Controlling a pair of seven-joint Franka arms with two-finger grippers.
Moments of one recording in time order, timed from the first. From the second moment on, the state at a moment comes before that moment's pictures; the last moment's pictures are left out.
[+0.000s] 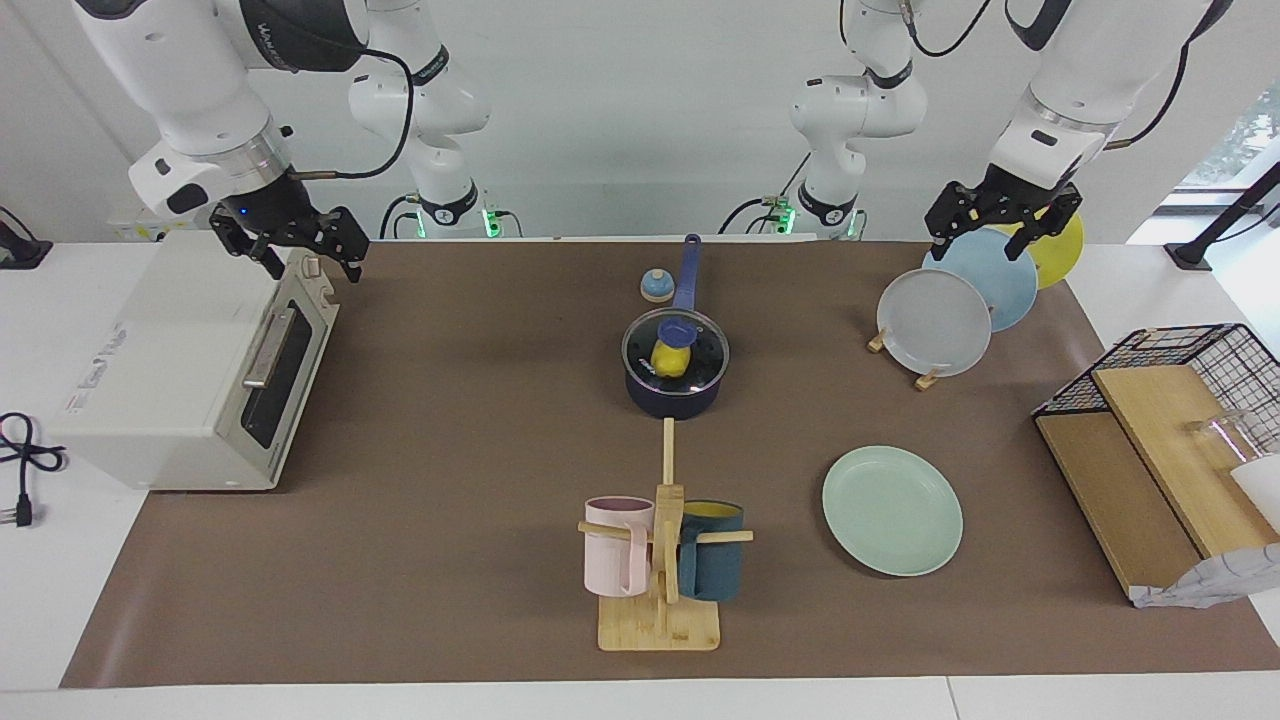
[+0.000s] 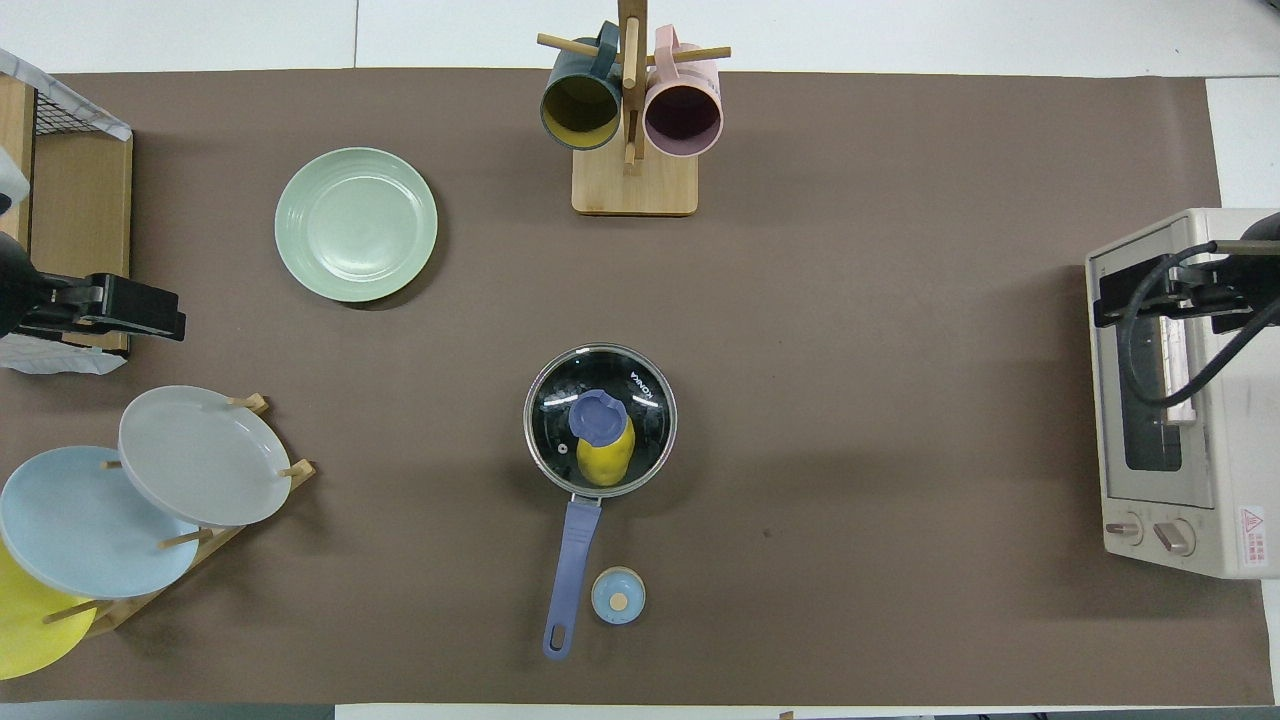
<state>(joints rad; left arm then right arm) -0.11 -0.05 -0.03 -1.58 0.00 1.52 -0.05 -0.01 -0.01 0.01 -1.59 0.00 1.53 0.08</state>
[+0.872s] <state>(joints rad) -0.11 -0.05 -0.03 -1.58 0.00 1.52 -0.05 -0.01 -0.01 0.01 -1.60 0.00 1.53 0.07</state>
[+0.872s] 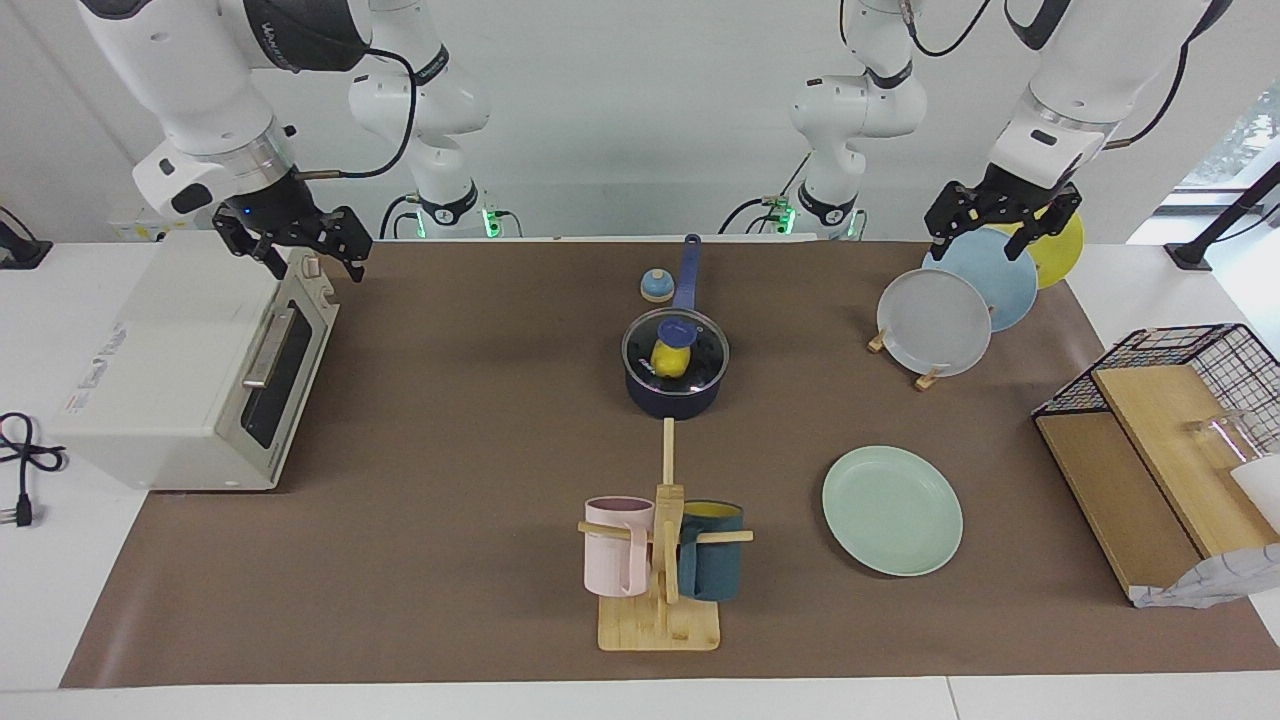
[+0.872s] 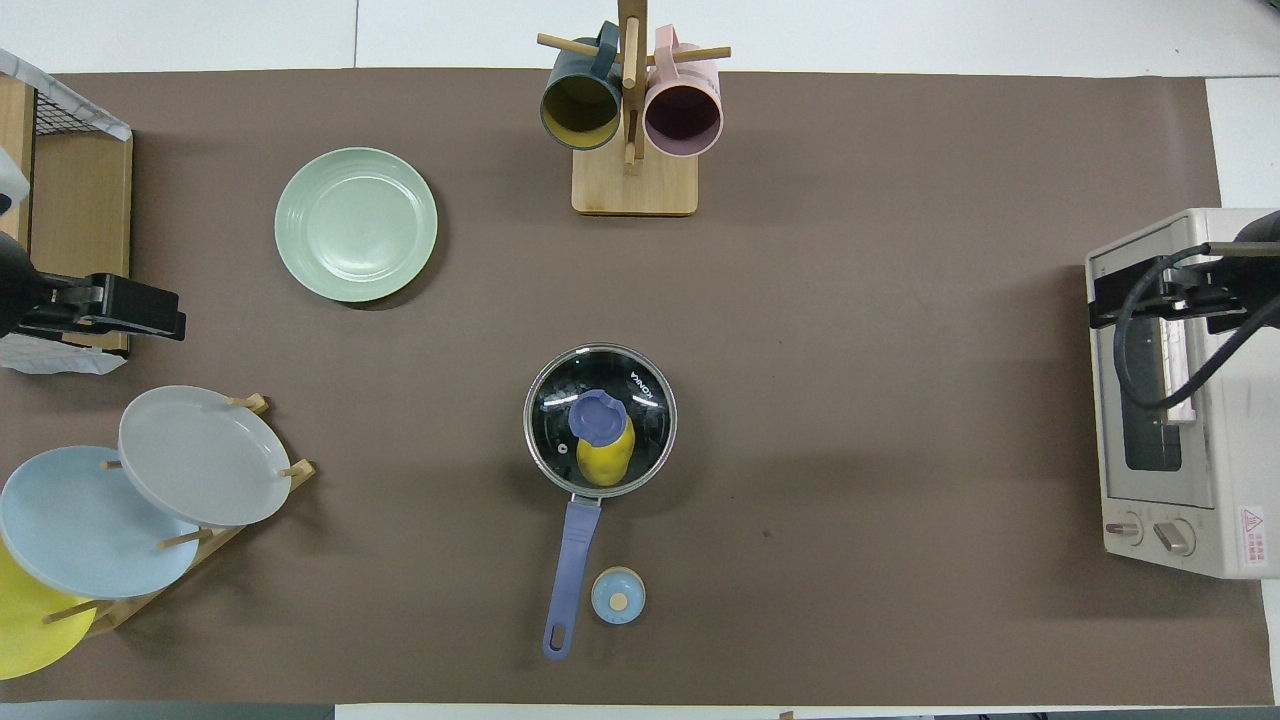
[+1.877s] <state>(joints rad) -0.11 -0.05 -0.03 -1.58 0.00 1.52 -0.05 0.40 0.14 0.03 -1.56 0.05 1.74 0.40</state>
